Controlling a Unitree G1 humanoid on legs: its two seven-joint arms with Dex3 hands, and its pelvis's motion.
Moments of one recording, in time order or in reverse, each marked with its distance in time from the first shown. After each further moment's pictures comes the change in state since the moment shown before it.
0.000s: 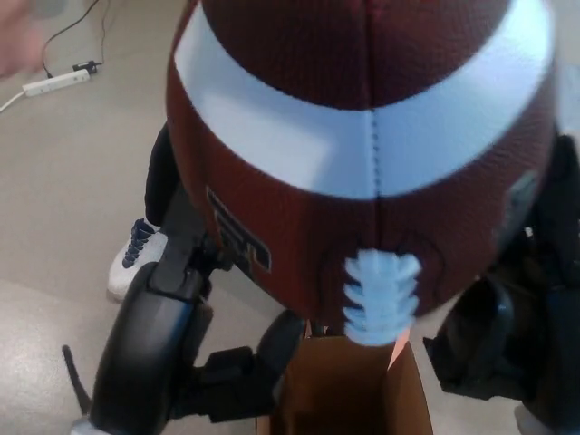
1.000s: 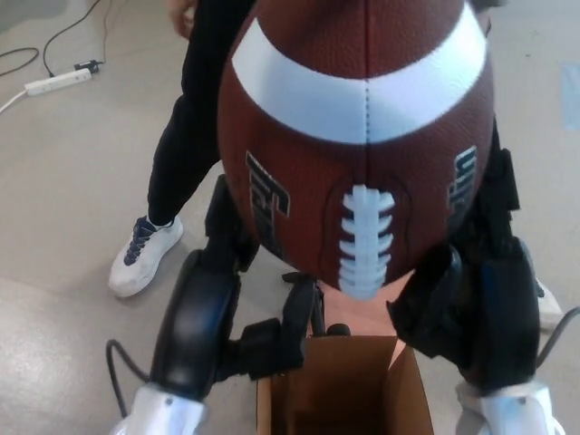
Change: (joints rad) left_arm -0.169 -0.068 -0.042 0.347 0.064 0.107 0.126; right_arm -0.129 0.036 0.017 0.433 0.067 -0.056 -0.147
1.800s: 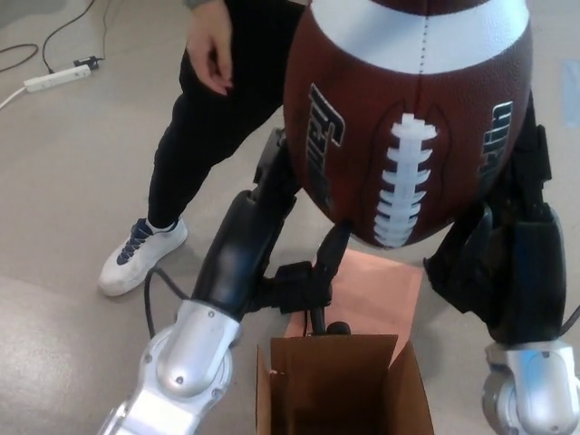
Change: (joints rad) left_arm -0.268 -0.012 -0.002 0.218 -0.025 0.075 -0.079; right_arm -0.081 -0.026 -0.127 0.118 0.068 0.008 0.007
